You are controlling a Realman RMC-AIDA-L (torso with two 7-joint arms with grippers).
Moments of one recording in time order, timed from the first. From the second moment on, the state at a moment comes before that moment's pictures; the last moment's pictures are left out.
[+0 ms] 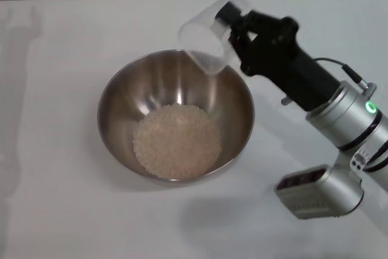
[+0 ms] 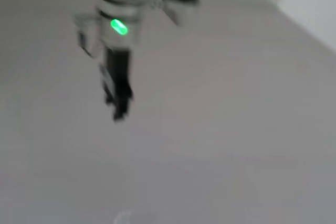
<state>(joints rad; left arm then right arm) -0.41 -2.06 -1.72 -0.68 2.88 0.68 -0.24 0.56 2.08 0.33 0.27 -2.31 -1.55 -1.31</state>
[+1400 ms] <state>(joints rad) -0.42 -2.06 -1.71 -0.70 2.89 0.68 -0.28 0.38 2.09 0.57 0.50 -1.95 -1.49 -0.35</state>
